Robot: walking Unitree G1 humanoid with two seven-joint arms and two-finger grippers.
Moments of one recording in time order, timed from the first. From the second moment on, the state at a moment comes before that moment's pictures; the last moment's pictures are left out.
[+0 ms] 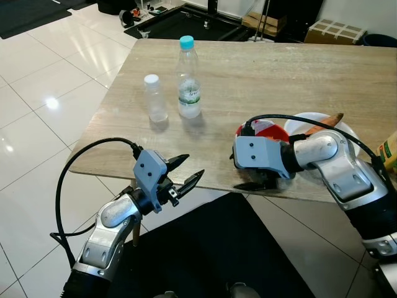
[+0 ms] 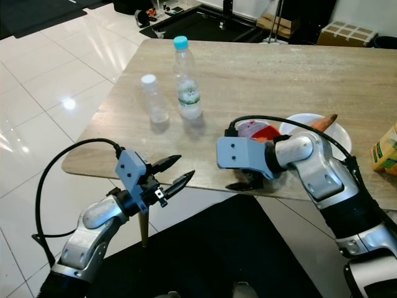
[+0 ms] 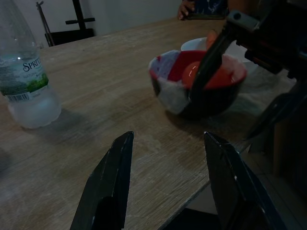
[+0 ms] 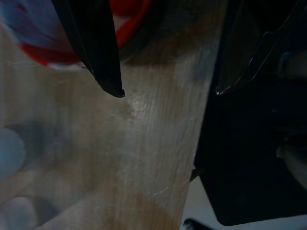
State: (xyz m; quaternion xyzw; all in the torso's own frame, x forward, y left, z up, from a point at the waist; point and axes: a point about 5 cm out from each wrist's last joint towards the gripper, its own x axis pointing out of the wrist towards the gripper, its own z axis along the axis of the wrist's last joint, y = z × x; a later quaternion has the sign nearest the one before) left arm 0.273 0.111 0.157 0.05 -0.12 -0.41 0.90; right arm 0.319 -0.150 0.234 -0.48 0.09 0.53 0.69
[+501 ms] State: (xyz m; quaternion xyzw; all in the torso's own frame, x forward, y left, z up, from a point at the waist) left arm 0.273 0.110 0.158 0.06 -0.12 -0.41 0.90; right arm 0.329 -0.146 0.258 -0.51 0.06 0.51 0.69
